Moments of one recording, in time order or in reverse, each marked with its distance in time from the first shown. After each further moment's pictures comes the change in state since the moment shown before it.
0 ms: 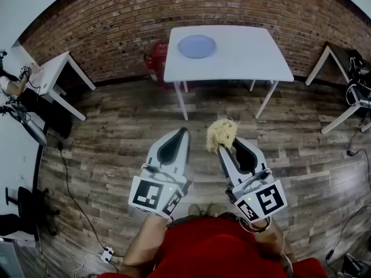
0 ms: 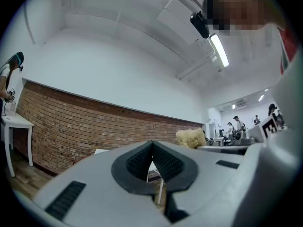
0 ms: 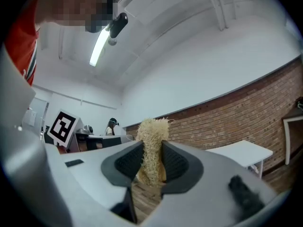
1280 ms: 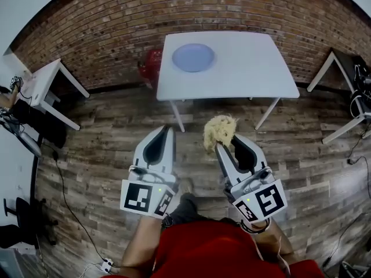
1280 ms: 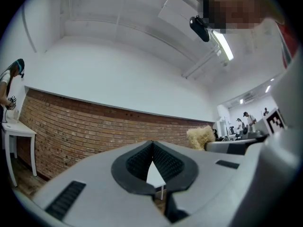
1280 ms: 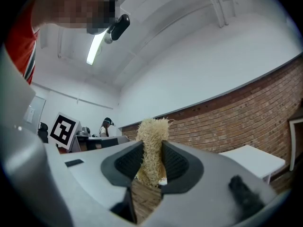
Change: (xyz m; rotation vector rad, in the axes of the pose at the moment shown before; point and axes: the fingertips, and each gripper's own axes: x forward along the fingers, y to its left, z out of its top) left arm 0.117 0.096 0.004 0.055 -0.053 0.092; right arm 0.112 -0.098 -0.002 -0.024 -0.017 -0.002
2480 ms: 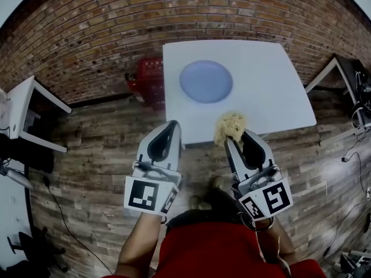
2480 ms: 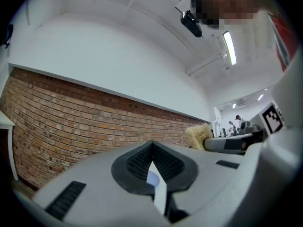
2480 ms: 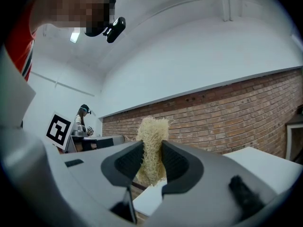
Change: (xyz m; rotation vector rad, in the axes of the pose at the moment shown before) left arm 0.217 0.228 -0.035 -0.043 0.047 -0.134; right arm 0.283 -0.103 -0.045 -0.028 0.088 -0.178
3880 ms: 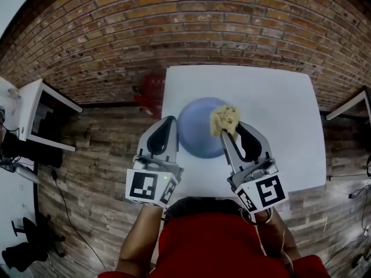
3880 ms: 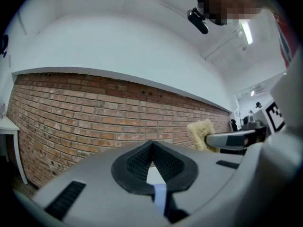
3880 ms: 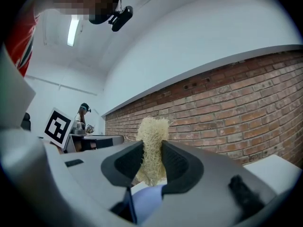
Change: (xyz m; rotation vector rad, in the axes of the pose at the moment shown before) left arm 0.250 0.095 -0.032 0.033 0.067 0.199; right arm 0.211 -0.196 -0.015 -0.007 0.038 0.151
